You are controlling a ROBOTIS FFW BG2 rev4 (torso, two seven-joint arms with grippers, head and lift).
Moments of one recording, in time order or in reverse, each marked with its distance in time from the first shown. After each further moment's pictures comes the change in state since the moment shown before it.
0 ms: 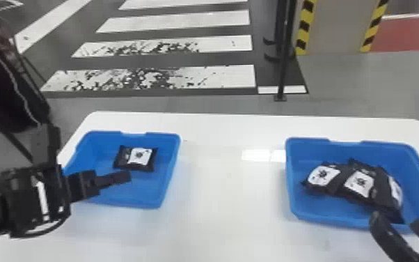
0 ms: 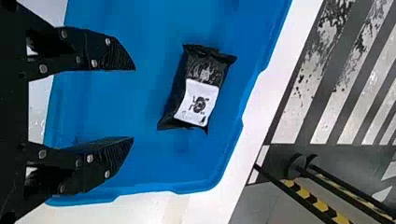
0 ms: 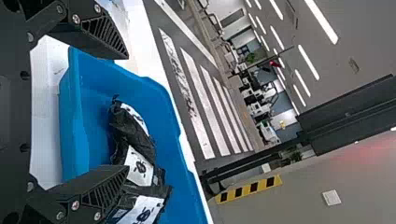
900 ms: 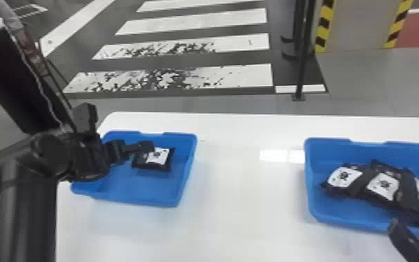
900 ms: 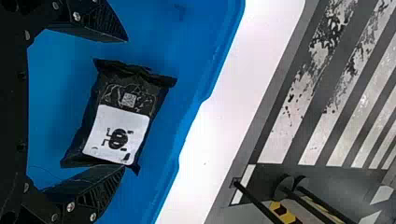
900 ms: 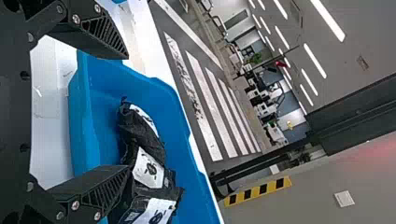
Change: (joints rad) left arm -0.328 0.053 -0.132 0.517 -0.192 -0.188 -0.070; right arm -0.019 0.001 0.002 0.026 -0.009 0.031 0.011
